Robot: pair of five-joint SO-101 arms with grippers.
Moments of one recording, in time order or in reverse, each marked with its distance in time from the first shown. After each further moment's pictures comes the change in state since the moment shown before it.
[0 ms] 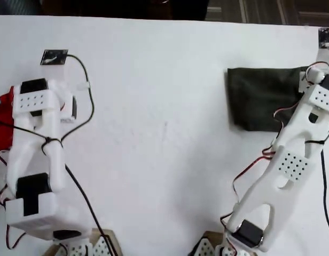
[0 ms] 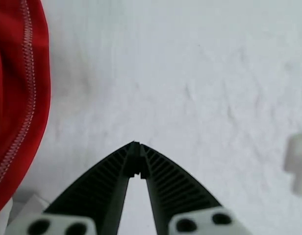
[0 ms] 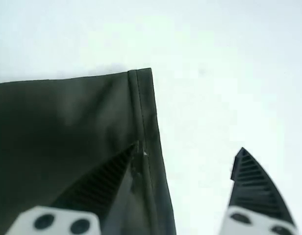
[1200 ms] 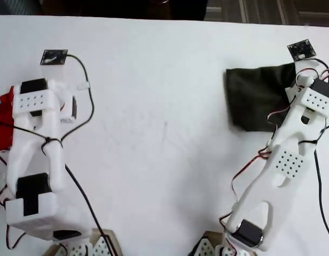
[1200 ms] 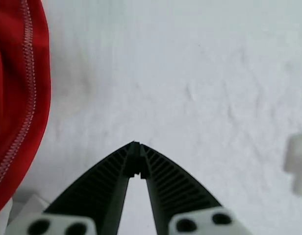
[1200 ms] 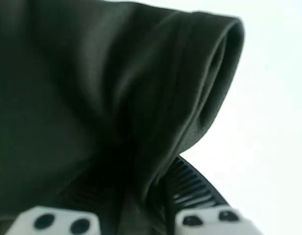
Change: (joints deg) left arm 0.0 0.0 0.0 0.0 0.1; right arm -1.0 6.5 0.0 1.9 18.9
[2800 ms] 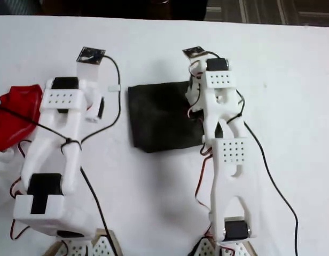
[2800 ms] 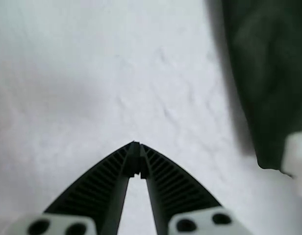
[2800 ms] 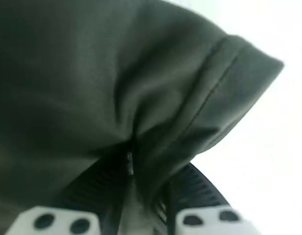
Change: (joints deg) left arm 11.2 0.0 0.0 0.0 0.0; right arm -35.2 -1.1 7.1 29.6 -27.0
